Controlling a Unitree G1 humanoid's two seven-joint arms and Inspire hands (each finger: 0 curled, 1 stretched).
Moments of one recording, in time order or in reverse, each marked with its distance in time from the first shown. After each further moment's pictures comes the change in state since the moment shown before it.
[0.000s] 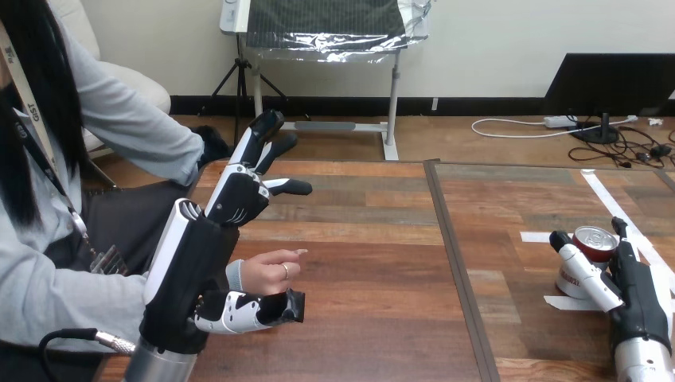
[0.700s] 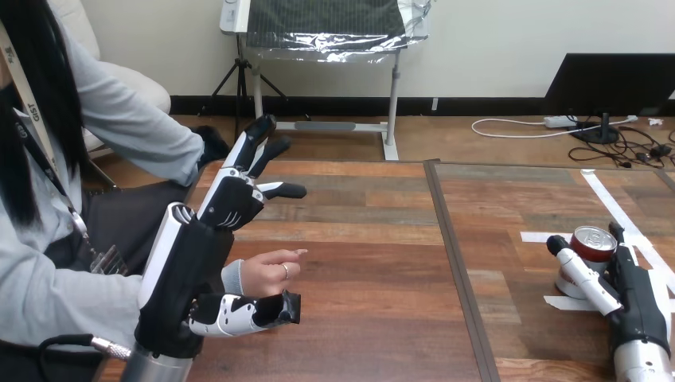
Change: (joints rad) left arm 0.020 0.001 0.001 -0.013 -0.040 0.018 -0.027; right arm 0.000 0.001 0.002 0.005 0.002 0.025 0.001
